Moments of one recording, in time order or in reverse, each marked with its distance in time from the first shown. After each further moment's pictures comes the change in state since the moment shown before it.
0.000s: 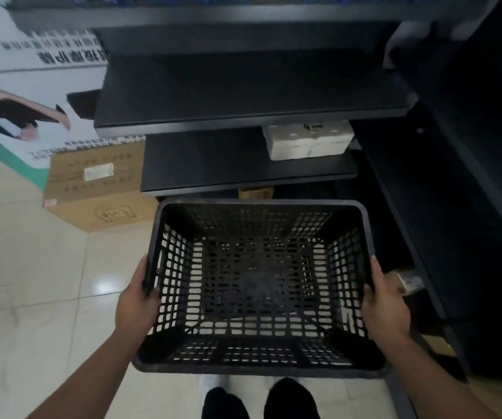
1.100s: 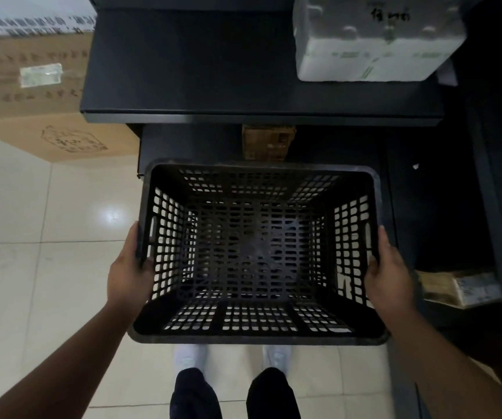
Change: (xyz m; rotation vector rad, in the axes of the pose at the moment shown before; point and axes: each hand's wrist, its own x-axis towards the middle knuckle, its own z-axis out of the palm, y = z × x) left_hand 0.107 -0.084 0.190 0.111 0.037 -0.157; right_hand 0.169 0.068 0.207 -0.008 -0.165 -0.067
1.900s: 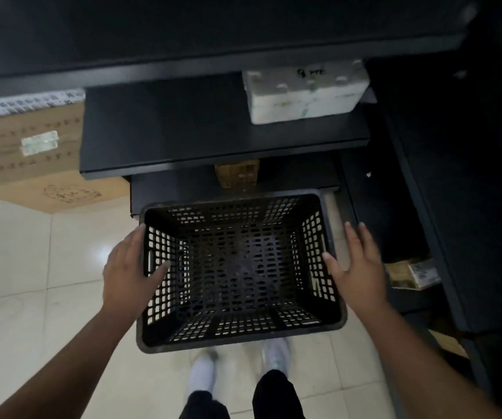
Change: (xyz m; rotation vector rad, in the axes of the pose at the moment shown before) left_hand -0.008 0.095 -0.056 0.240 0.015 0.450; right_hand -0.027 -0.037 -0.093 0.080 0.091 -0.077
